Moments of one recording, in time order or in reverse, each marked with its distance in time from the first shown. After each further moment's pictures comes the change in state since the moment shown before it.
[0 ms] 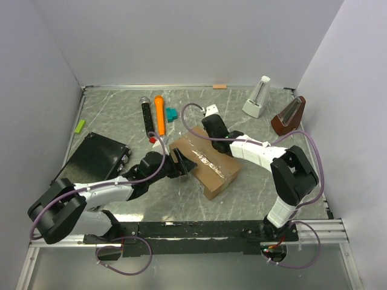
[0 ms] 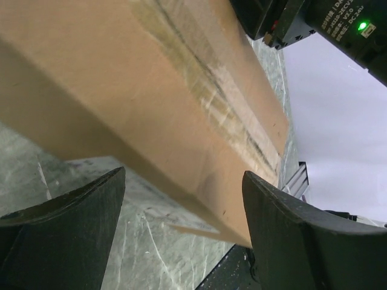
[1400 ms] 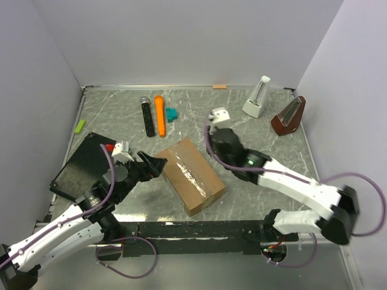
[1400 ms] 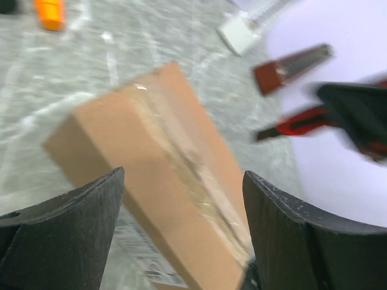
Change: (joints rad) left arm -0.034 -0.751 0.009 -0.642 -0.365 0.073; right arm 0.293 -0.452 -0.054 -0.098 0.049 0.216
